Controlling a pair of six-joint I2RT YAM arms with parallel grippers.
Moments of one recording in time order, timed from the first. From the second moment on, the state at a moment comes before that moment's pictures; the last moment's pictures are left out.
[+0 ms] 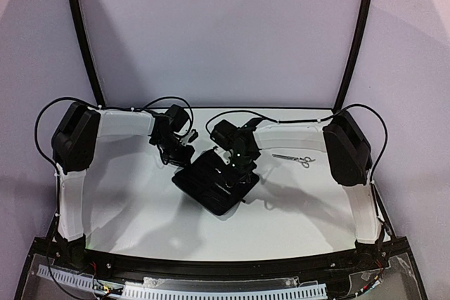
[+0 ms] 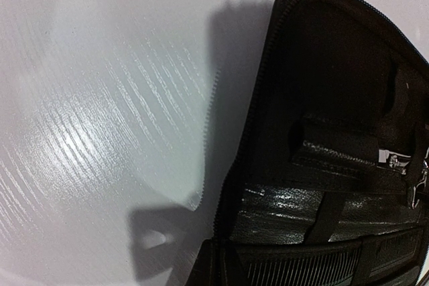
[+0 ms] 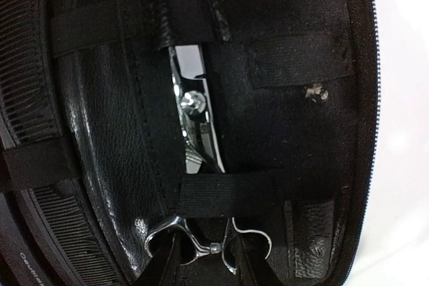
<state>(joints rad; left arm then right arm) -0.57 2.12 1.54 -0.64 0.20 -0.15 0.90 2.20 1.72 -0.83 0.08 0.17</state>
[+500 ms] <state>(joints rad) -0.57 2.12 1.54 -0.64 0.19 -0.15 0.90 2.18 1.70 -0.81 0.07 0.18</state>
